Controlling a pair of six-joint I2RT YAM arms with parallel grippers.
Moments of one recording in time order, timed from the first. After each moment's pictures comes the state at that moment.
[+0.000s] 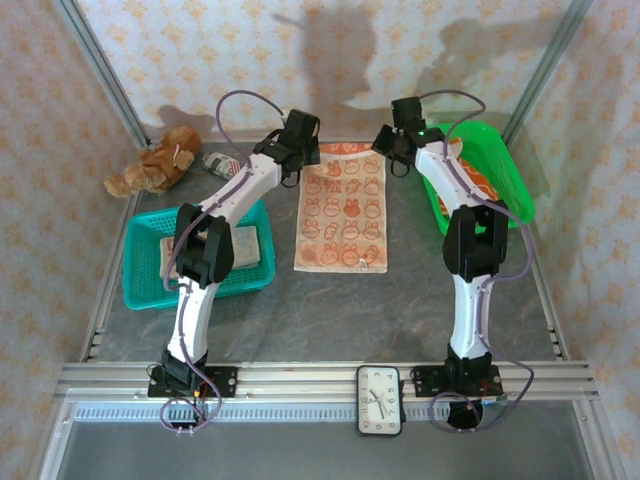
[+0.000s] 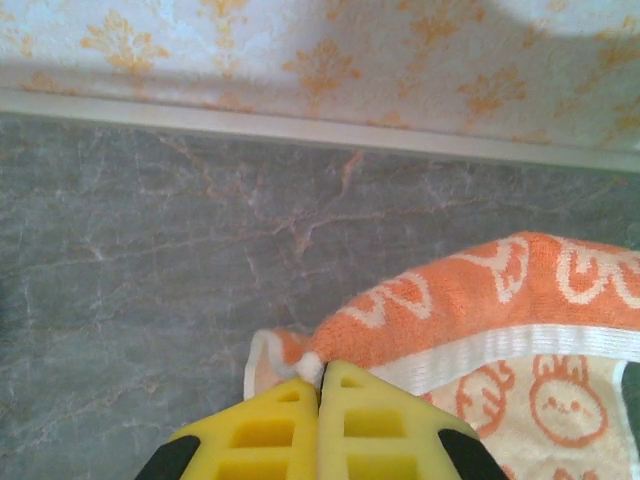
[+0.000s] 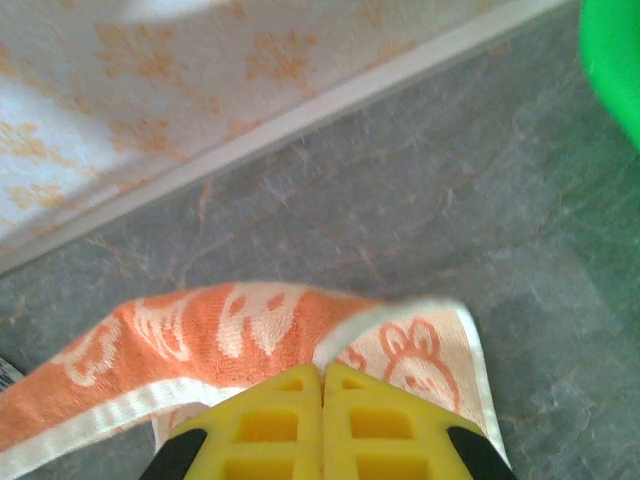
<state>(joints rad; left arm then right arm) -0.41 2.19 2.03 -0.59 -0.25 -0.46 0.24 2.12 1.95 -0.64 -0.04 0.62</state>
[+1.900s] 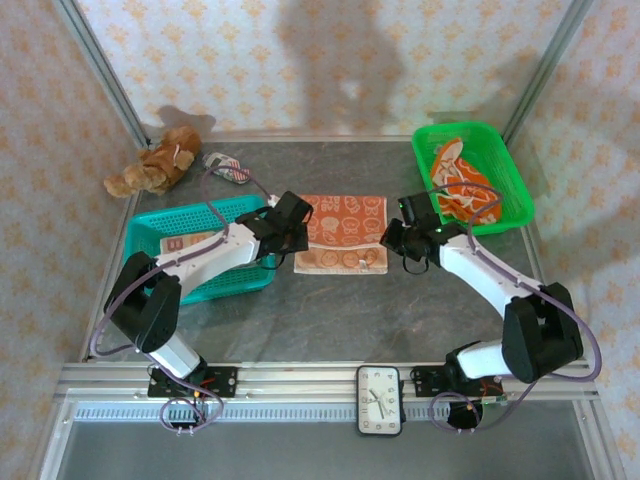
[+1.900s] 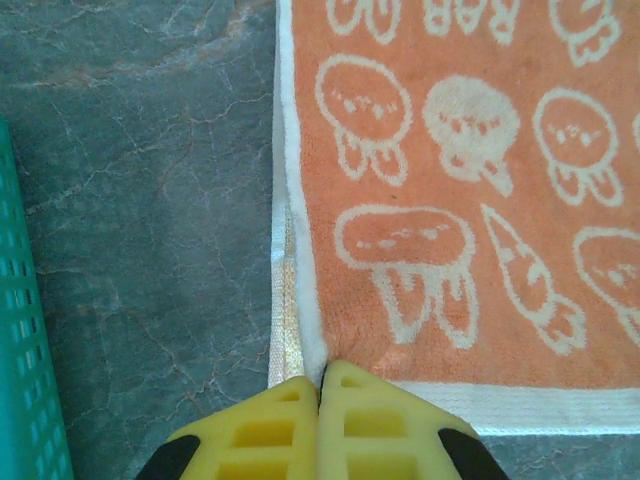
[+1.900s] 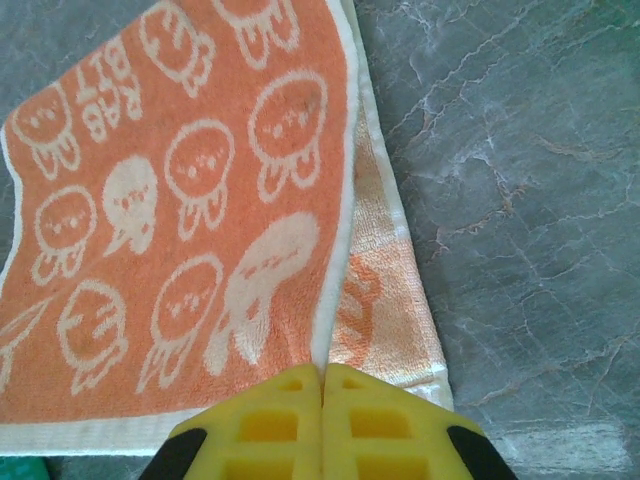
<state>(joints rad) -0.61 1.60 1.13 -0.57 -0.18 -0.70 0.38 1.37 0.89 -0.49 -0.07 0.79</state>
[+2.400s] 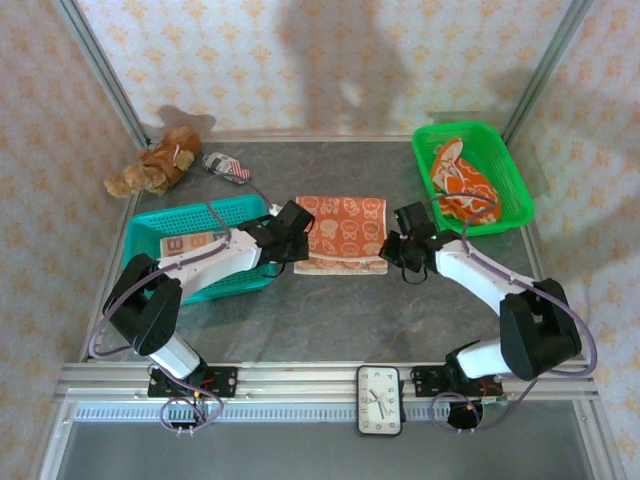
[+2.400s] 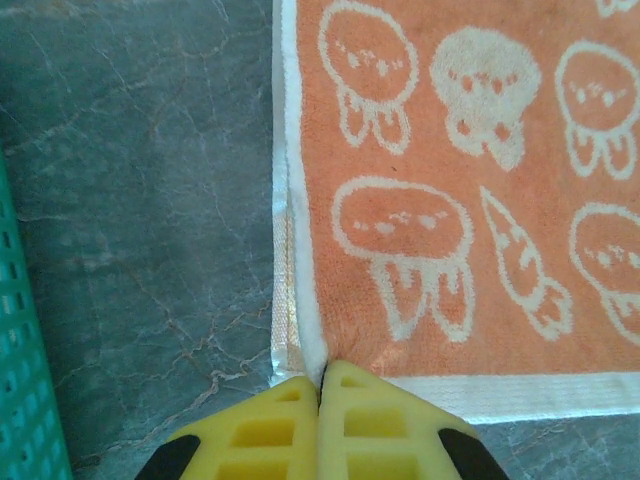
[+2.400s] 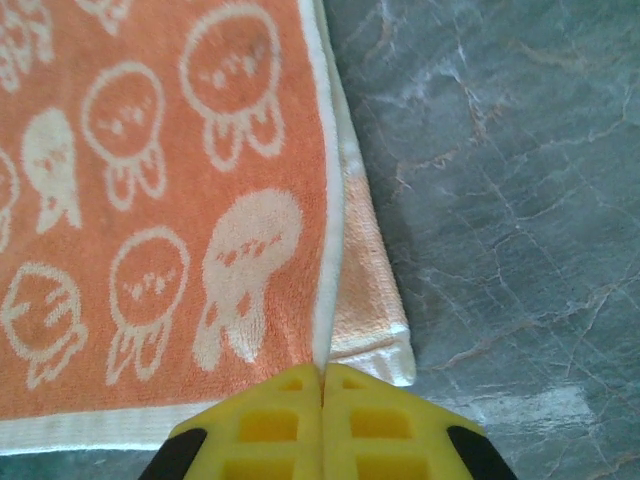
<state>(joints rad) -0.64 1.61 1.08 -0.57 -0.18 -0.73 0.40 1.39 0.82 -0.48 -0.08 0.79</state>
